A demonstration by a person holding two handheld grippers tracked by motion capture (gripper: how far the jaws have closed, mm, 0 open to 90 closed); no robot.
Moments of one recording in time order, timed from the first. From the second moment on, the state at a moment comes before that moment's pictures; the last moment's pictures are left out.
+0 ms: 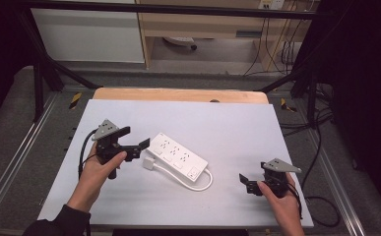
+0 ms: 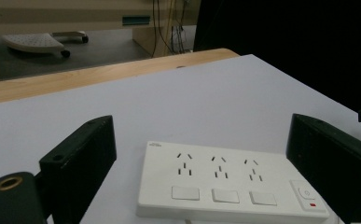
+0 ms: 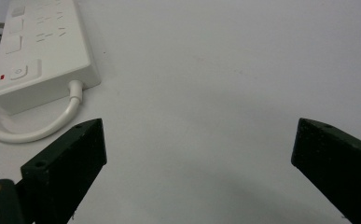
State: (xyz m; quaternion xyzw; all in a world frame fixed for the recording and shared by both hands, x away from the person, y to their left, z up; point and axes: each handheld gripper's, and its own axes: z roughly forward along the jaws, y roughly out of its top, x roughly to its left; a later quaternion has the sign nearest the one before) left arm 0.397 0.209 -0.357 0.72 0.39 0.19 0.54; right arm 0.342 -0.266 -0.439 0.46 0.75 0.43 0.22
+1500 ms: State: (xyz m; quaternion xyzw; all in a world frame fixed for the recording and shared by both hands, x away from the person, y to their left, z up) left arm 0.407 0.190 -0.396 0.74 0.40 0.18 0.50; right arm 0.342 -0.268 -0.439 0.46 0.74 0.43 0.22
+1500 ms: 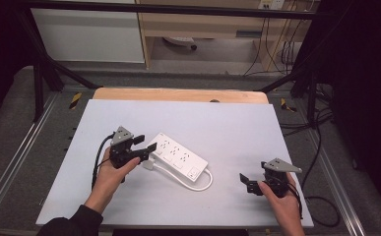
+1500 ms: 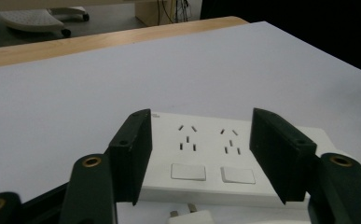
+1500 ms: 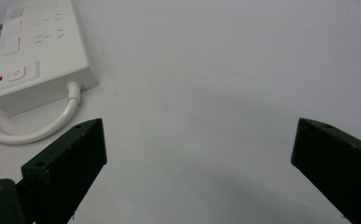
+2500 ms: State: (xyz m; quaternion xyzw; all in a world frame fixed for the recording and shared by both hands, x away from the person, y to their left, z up) left arm 0.408 0.178 -0.413 0.77 0.38 0.16 0.48; right arm 0.342 -0.269 -0.439 0.47 0.74 0.43 0.22
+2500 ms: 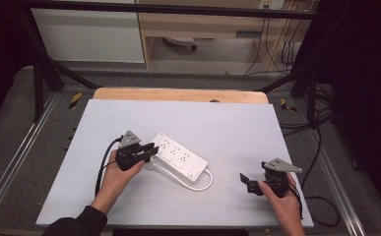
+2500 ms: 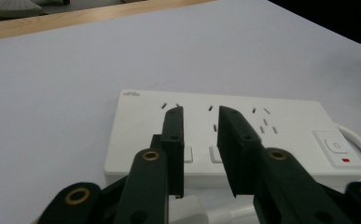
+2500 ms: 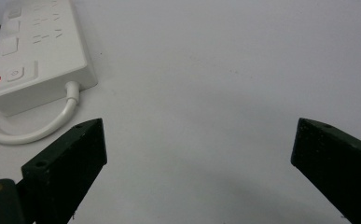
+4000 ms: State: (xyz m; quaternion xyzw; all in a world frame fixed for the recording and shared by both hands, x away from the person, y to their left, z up) left arm 0.424 0.161 -0.435 0.79 0.37 0.16 0.46; right arm 0.342 -0.271 -0.439 0.47 0.74 0.43 0.22
